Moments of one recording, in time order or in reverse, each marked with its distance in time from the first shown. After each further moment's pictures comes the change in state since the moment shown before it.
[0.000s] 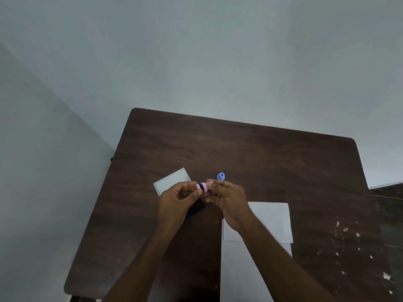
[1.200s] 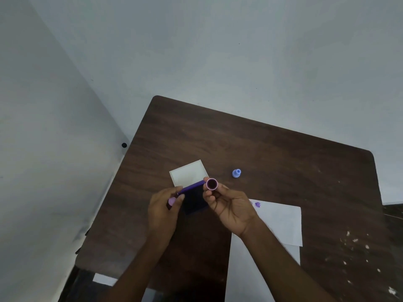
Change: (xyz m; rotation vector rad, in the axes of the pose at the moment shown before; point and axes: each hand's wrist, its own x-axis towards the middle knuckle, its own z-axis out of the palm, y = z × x) left_hand -0.033 -0.066 -0.053 0.338 0.262 0.070; right_hand -0.024 0.018 0.028 0.548 -0.325 0.386
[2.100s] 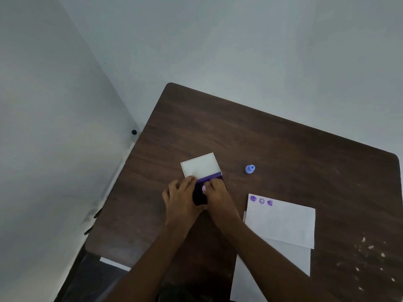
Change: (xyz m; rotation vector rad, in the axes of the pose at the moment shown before) left_hand 0.011 -0.015 0.031 0.584 -0.178 0.074; right_hand 0.066 0.050 -0.029 -2.227 0.238 -0.493
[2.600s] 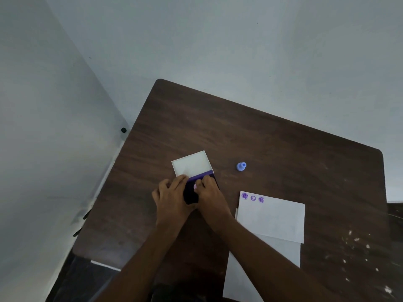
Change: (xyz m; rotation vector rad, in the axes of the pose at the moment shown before) left_hand 0.001 0.000 0.000 -0.001 -0.002 -0.013; right_hand 0.001 0.008 0.010 -0.008 0.015 -0.024
